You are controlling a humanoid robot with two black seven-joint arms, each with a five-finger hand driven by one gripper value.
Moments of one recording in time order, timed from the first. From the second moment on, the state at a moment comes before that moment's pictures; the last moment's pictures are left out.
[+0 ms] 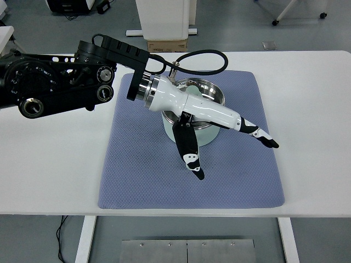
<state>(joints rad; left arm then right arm) -1.59 0.36 0.14 -1.34 1.03 -0.44 -0.60 0.00 0.00 0.47 0.13 -0.44 -0.03 0.03</state>
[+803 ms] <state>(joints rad) -1.60 0.28 0.23 -1.33 1.30 -0.50 -0.61 0.00 0.00 0.47 0.13 -0.44 -0.03 0.03</state>
